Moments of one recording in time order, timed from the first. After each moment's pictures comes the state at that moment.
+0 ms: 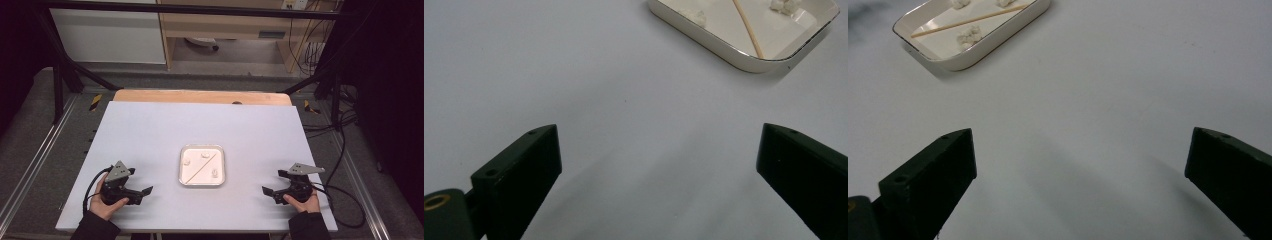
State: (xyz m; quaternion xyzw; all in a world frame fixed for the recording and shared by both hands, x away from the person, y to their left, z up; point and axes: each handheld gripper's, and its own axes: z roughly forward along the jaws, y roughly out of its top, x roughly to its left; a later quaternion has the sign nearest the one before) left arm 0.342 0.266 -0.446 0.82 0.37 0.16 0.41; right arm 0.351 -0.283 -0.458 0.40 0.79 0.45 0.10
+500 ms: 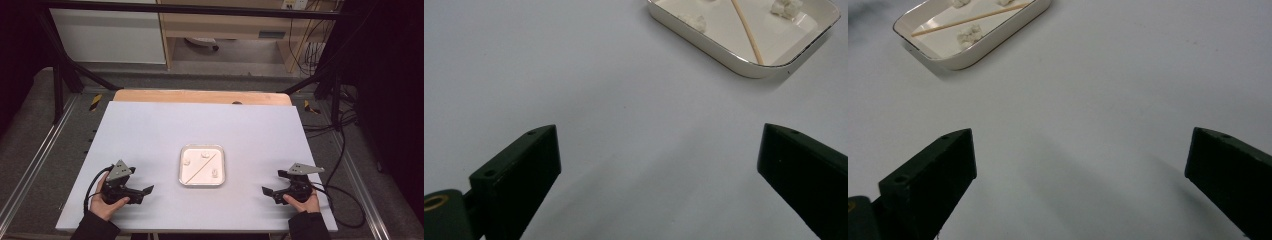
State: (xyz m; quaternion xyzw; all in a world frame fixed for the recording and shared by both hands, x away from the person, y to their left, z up) left arm 0.343 0.262 -0.441 0.82 0.37 0.16 0.41; right arm 0.351 -0.283 -0.458 0.40 0.79 0.45 0.10
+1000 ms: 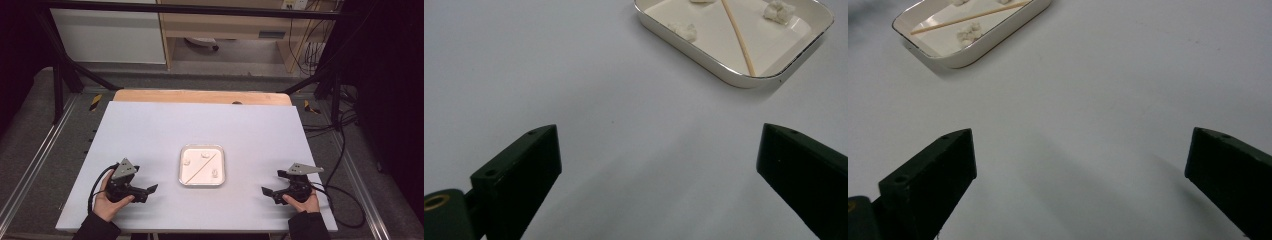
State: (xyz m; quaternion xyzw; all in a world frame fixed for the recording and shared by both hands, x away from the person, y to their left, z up) left arm 0.346 0.248 -0.434 0.83 0.36 0.16 0.40; right arm 0.351 -0.282 -0.458 0.40 0.79 0.45 0.10
